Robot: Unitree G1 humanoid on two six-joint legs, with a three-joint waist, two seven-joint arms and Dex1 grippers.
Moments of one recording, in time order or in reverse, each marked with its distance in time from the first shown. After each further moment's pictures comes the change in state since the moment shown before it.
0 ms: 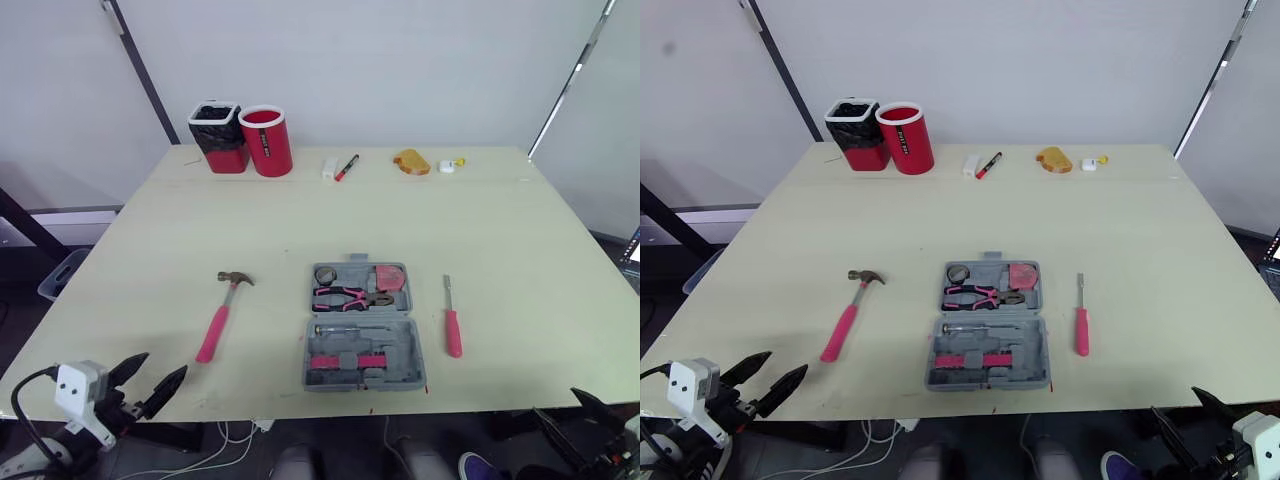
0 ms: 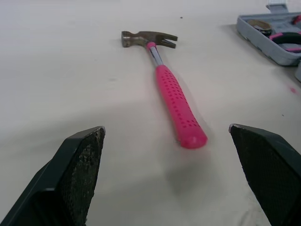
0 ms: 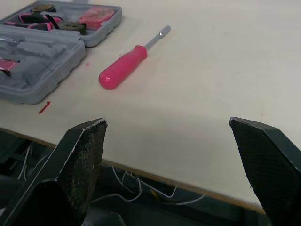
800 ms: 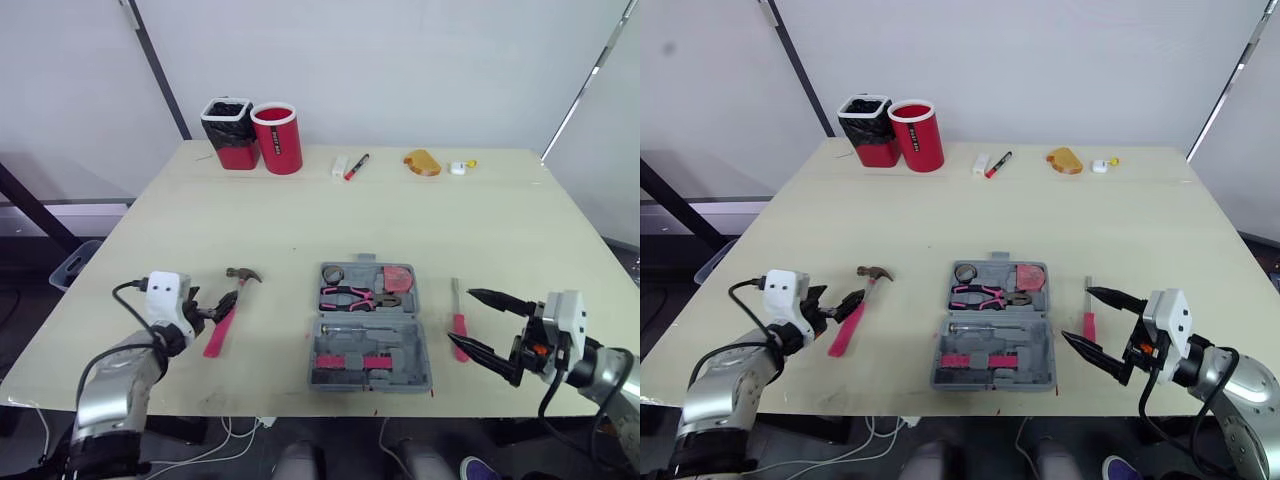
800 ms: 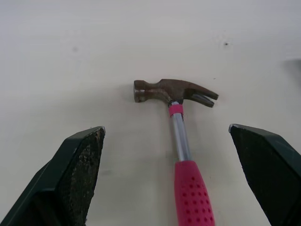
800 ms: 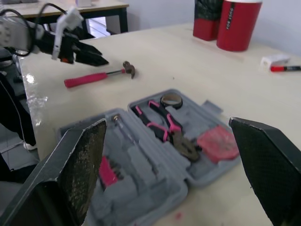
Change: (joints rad) left arm -0.470 -0.021 -0.245 0.020 0.178 0.382 0.424; right arm -0.501 -0.268 0.269 -0.240 0.095 0.360 0.042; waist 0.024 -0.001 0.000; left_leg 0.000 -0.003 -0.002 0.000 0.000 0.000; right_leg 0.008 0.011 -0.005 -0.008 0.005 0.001
